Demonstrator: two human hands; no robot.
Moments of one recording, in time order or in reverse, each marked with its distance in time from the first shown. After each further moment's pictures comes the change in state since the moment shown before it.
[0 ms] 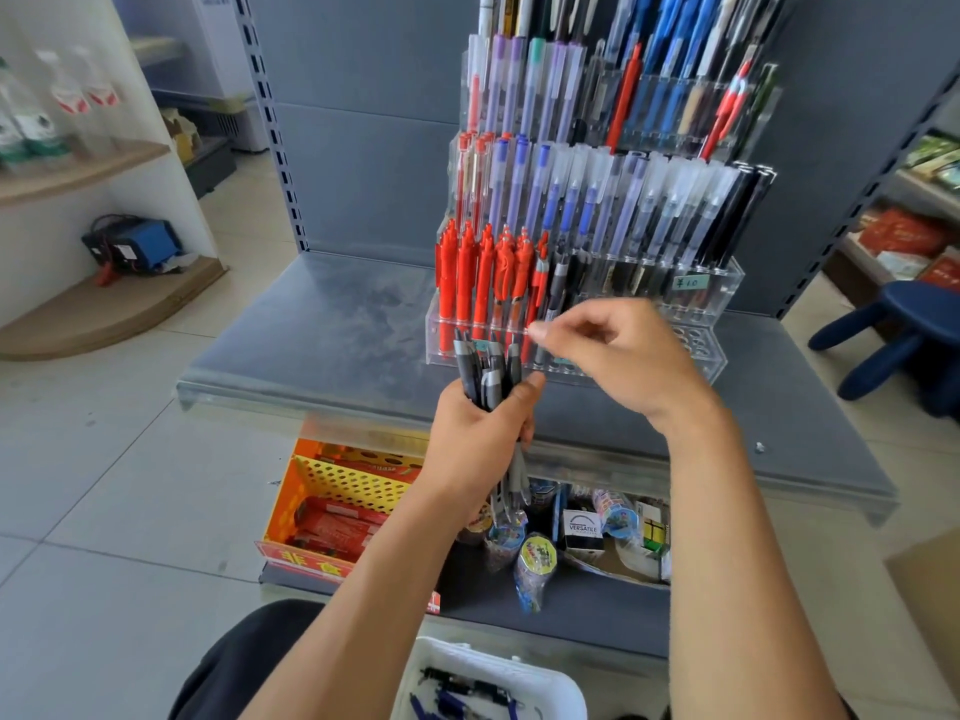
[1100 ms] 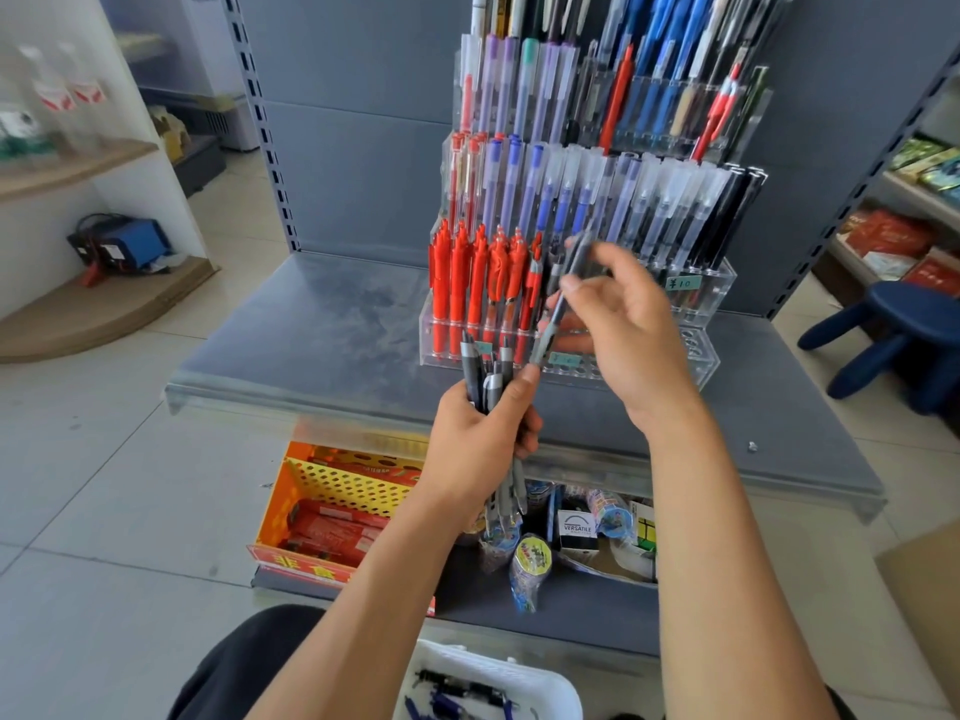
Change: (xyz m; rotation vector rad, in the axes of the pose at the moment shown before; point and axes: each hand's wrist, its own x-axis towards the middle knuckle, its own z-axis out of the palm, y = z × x) left_hand -0.002 0.002 0.005 -0.023 -0.023 -0.023; right_hand 0.006 -0.002 0.006 0.343 0.181 -0.077
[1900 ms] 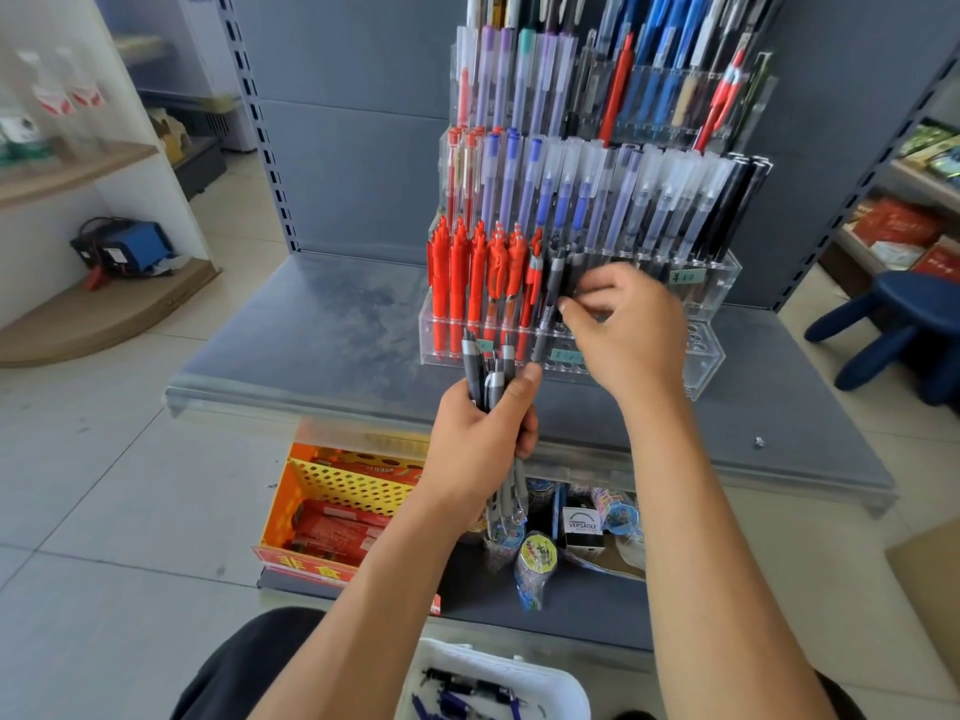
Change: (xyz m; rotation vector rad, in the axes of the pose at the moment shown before) left_hand 0.000 0.002 -0.001 0.011 -0.006 0.001; right_hand 0.018 0.028 0.003 -0.513 0.322 -0.047
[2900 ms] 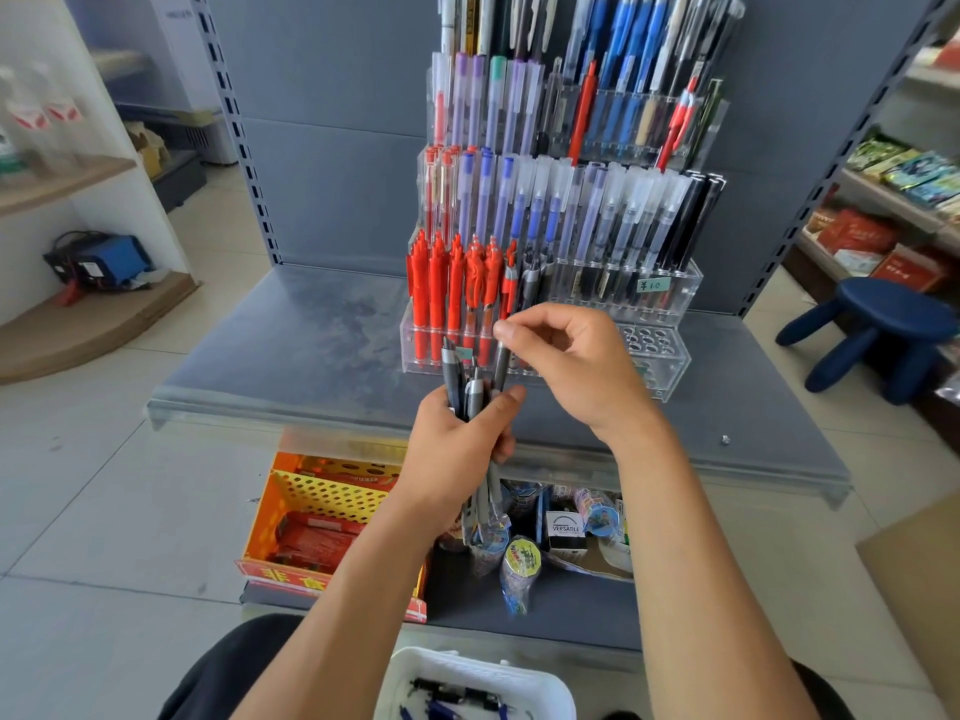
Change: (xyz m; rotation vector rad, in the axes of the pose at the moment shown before) left_hand -0.003 0.001 -0.005 0.053 -0.027 0.018; right_hand -0.027 -0.019 -0.017 0.443 -0.426 -0.035
